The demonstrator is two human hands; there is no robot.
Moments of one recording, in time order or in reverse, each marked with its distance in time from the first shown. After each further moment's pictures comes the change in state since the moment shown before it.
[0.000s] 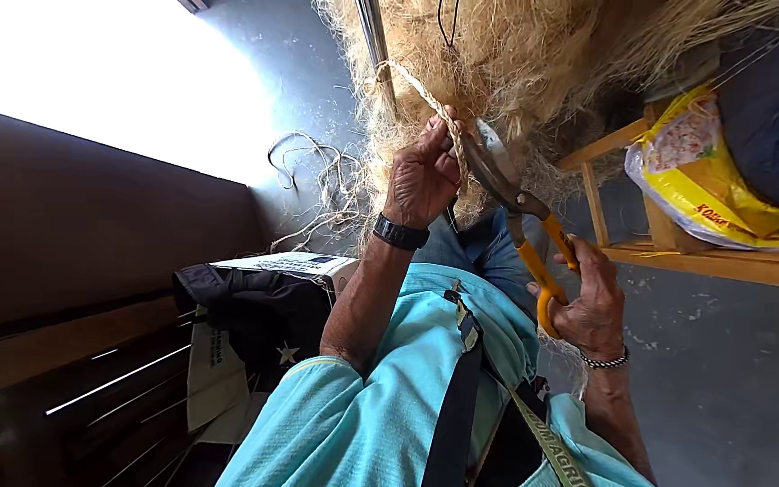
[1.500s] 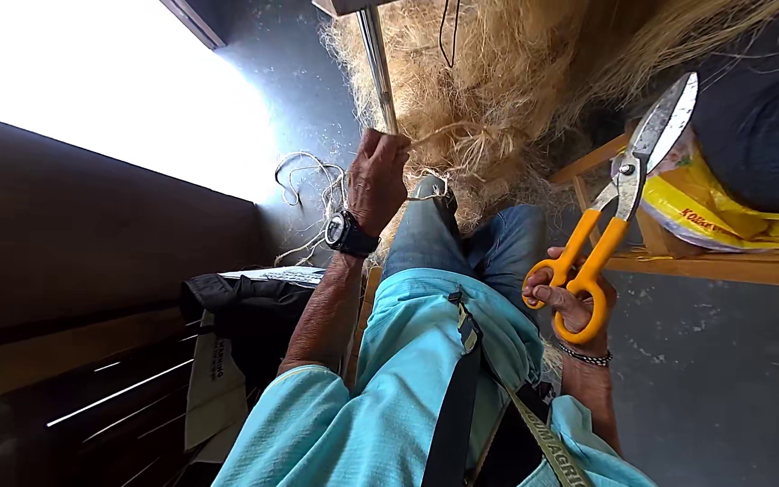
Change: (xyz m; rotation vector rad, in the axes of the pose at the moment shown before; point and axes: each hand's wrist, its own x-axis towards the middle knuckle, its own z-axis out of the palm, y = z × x) left_hand -0.028 0.064 -0.024 2.073 0.011 0.760; right_hand -0.013 -0.014 0.021 1.189 0.118 0.183
